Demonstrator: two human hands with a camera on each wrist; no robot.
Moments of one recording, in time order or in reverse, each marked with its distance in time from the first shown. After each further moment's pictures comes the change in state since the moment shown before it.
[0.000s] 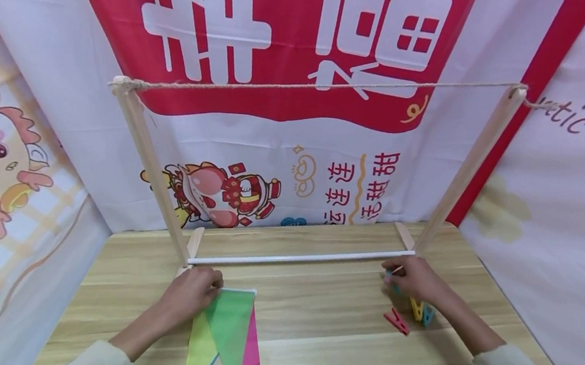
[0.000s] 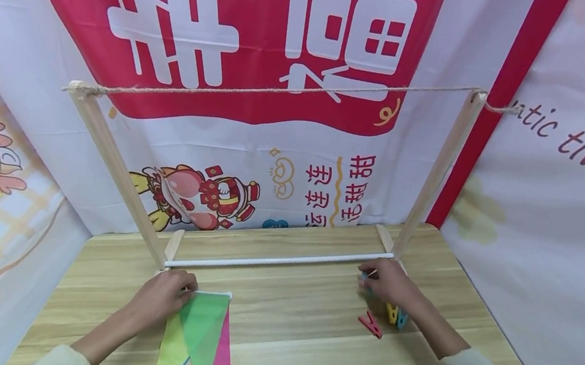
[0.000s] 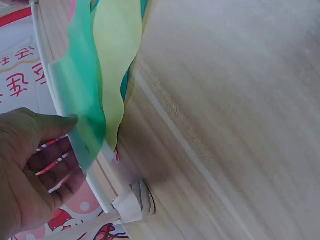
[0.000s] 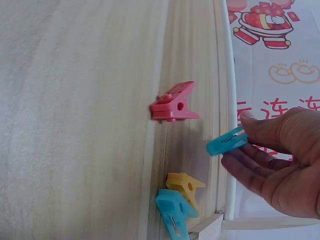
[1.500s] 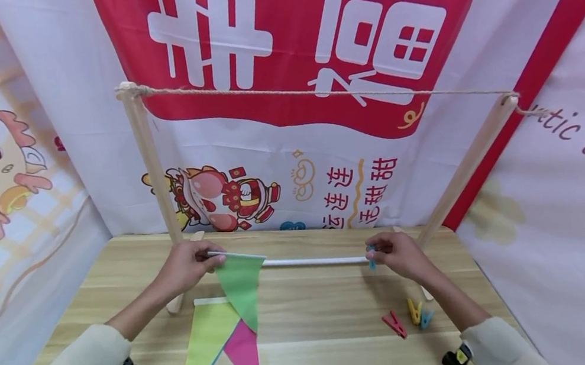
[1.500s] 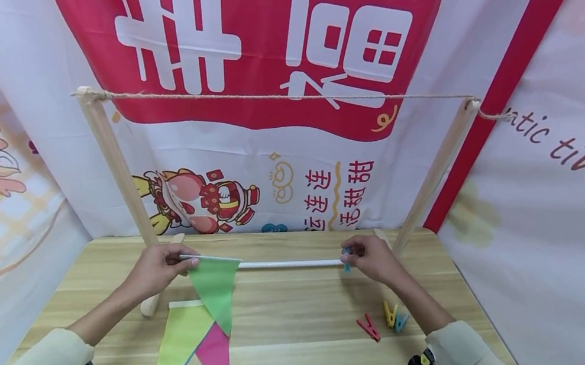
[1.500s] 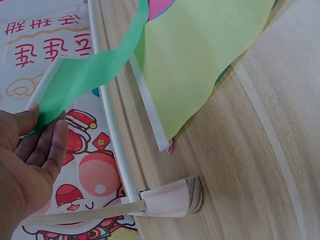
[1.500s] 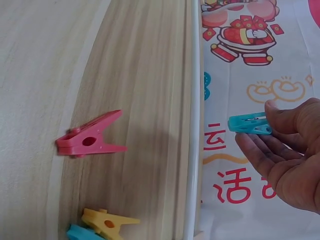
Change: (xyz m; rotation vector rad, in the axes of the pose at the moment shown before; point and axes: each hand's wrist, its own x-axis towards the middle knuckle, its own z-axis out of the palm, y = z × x) left_hand 0.020 0.000 -0.047 -0.566 0.132 -0.153; right_hand 0.032 -0.043 -0.022 0.093 0.086 -0.067
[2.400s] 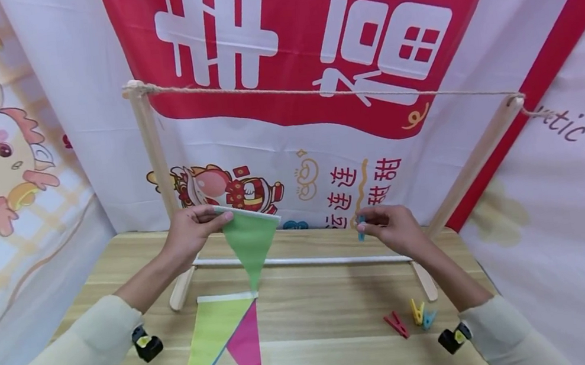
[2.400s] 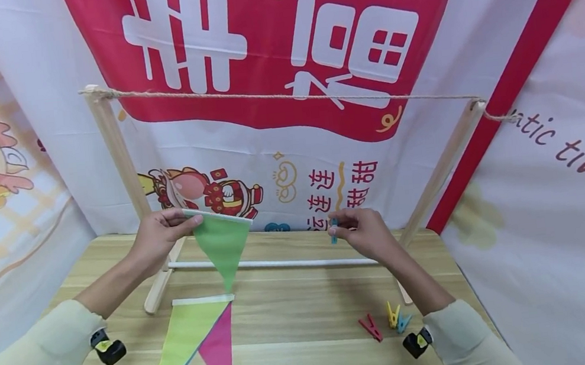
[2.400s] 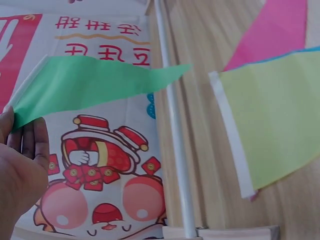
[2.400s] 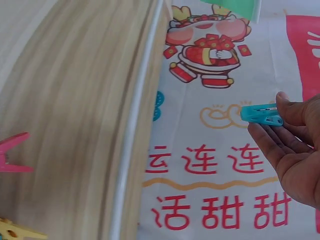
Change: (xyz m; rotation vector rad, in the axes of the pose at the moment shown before) left_hand 0.028 0.054 -0.018 -0.471 0.176 -0.028; right_hand 0.017 -0.071 -0.027 0.034 0.060 -0.137
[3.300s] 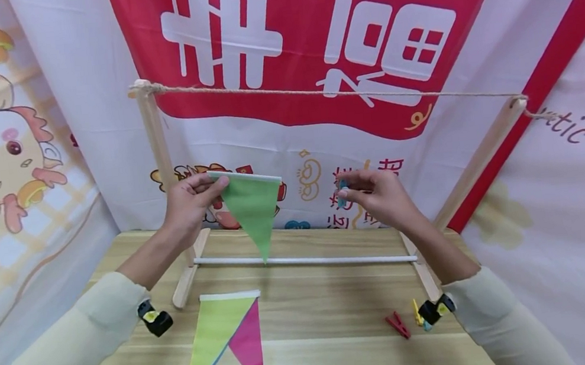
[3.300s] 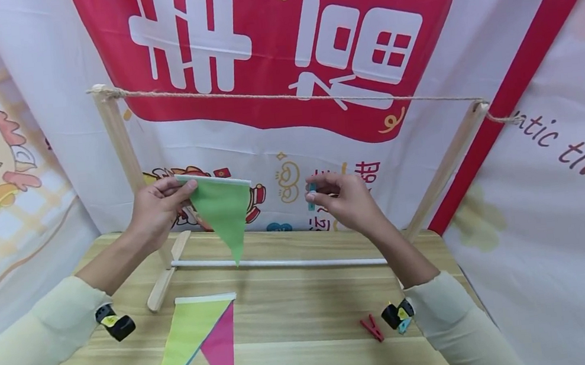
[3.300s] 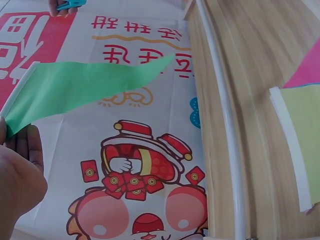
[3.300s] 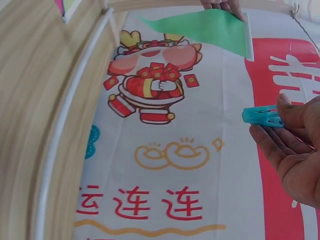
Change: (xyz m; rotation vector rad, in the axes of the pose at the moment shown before) left_hand 0.018 0.049 0.001 -0.244 0.121 0.113; right_hand 0.032 -0.082 -0.015 0.058 0.052 -0.136
